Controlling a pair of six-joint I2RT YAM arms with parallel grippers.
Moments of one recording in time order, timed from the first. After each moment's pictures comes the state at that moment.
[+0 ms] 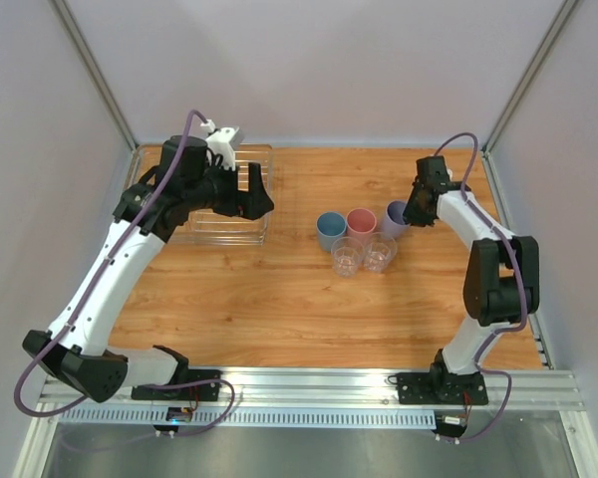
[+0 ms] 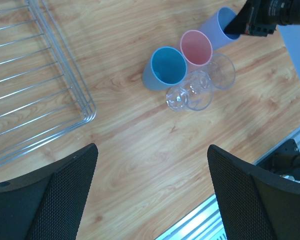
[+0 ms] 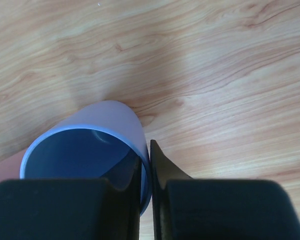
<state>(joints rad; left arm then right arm) -0.43 1.29 1.54 -0.83 0.25 -0.25 0.09 1.76 1.29 -0.56 0.10 0.47</state>
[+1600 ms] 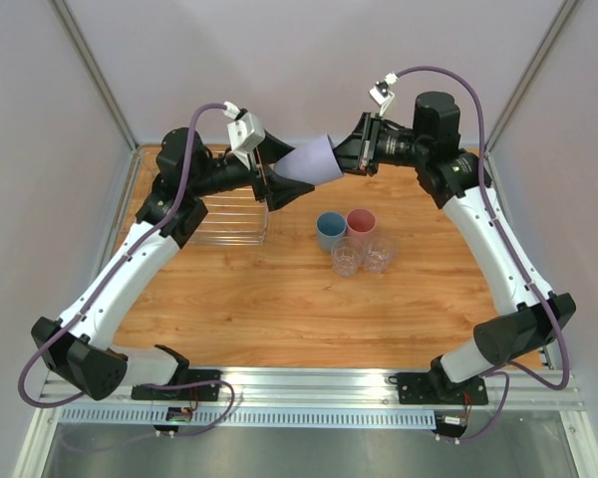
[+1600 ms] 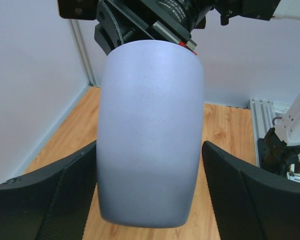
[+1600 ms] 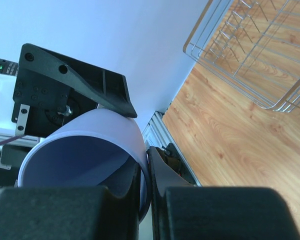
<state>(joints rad) -0.50 1.30 1.41 0.01 0.83 -0.04 0.36 1.52 1.75 -0.44 -0.86 0.83</state>
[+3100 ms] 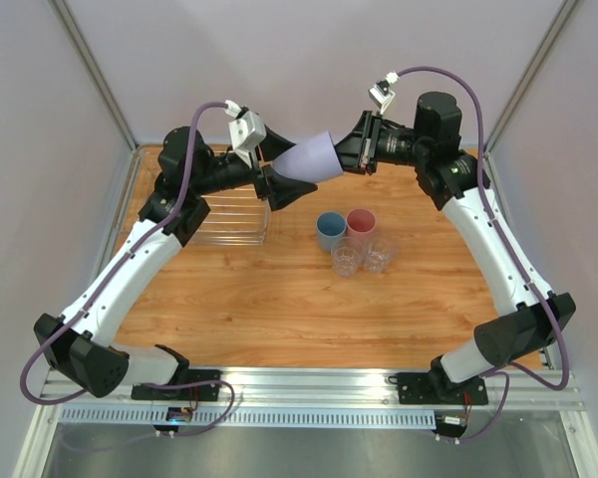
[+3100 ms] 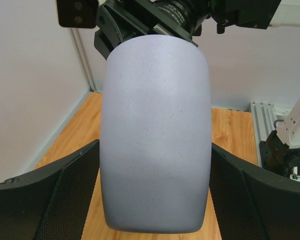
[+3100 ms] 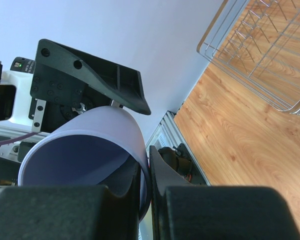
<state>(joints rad) -0.50 1.32 1.42 0.05 0.84 -0.05 0.36 1.52 1.72 -0.36 -0.90 0.91</state>
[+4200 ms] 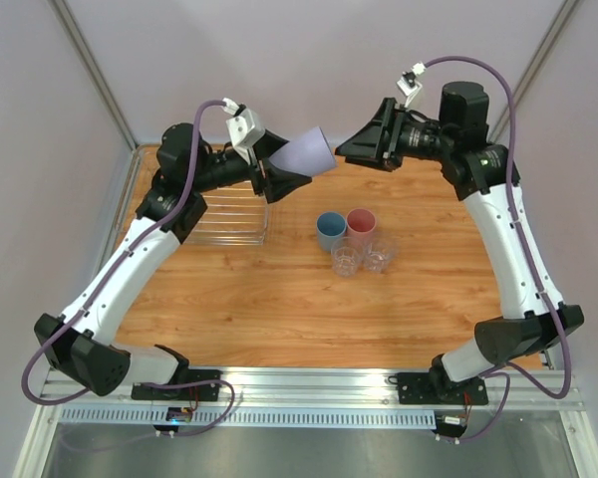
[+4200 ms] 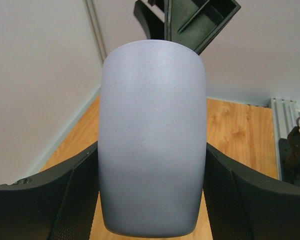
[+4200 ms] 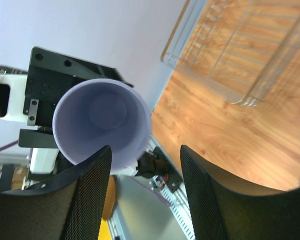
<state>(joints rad) -0.48 1.33 1.43 0.00 0.80 0.00 0.30 1.52 1.87 -0.63 -0.85 0.76</state>
